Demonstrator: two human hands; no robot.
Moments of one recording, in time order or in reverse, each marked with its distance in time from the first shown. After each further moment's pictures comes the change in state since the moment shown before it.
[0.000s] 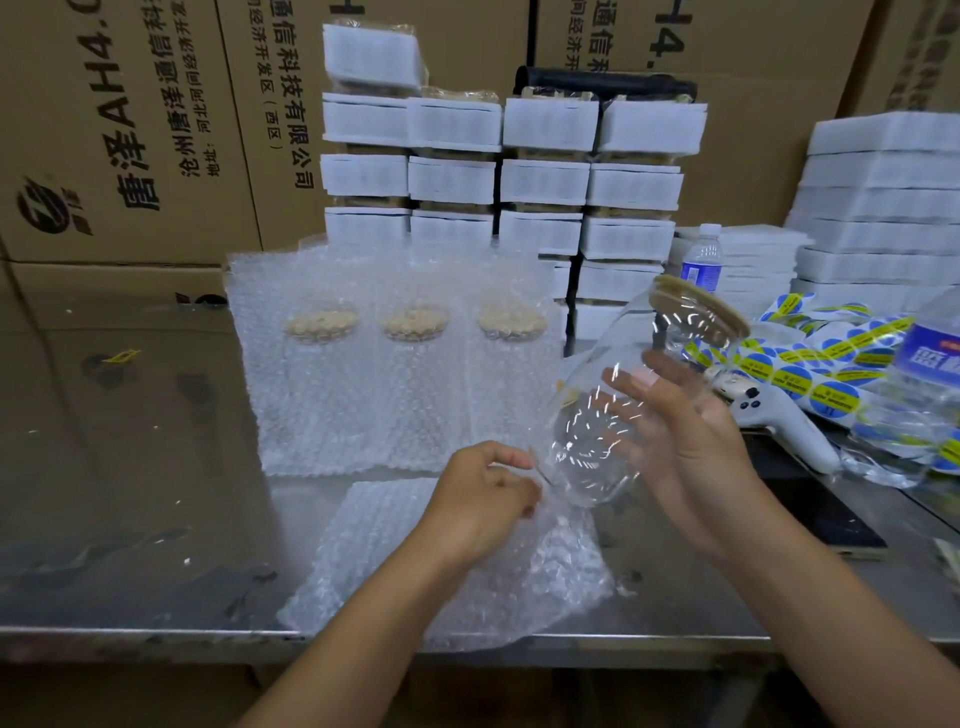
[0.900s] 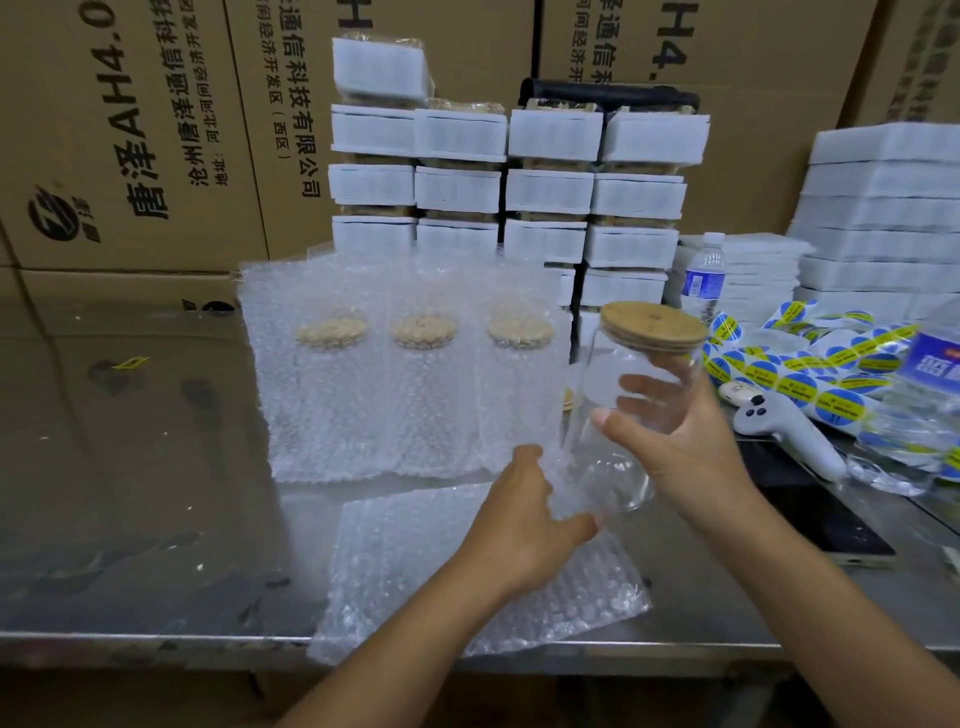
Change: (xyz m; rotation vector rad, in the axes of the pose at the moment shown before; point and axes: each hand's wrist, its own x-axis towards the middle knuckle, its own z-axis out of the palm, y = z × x) left_hand 0.003 -0.007 0.018 0.361 -0.112 0.129; right_hand 0.007 0.009 0.001 -0.532 0.059 -0.197
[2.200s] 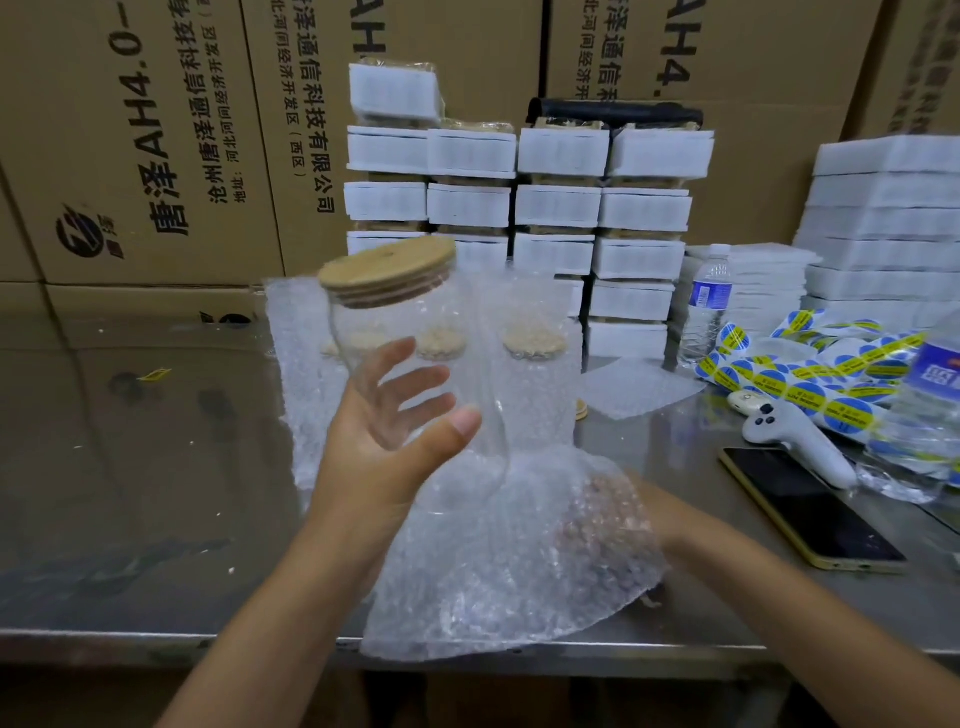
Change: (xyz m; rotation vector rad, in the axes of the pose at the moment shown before) left_hand -0.048 0.005 -0.099 -0.649 0.414 0.362; right_hand 0.000 0.022 0.015 -0.549 -0.625 0.327
